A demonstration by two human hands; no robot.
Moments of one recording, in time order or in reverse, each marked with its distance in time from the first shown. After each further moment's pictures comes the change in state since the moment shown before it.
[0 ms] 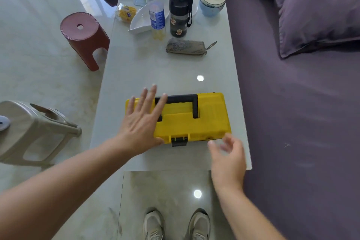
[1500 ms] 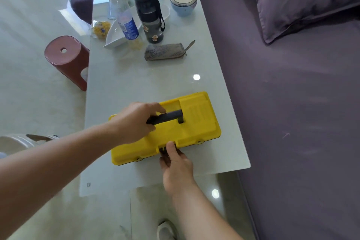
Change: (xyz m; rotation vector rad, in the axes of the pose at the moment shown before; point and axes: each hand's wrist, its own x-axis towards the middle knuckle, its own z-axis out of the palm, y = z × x) left_hand 0.054 0.034 -0.051 -0.266 -0.234 0.102; right_hand -0.010 -0.008 0.078 1.126 -0.307 0.839
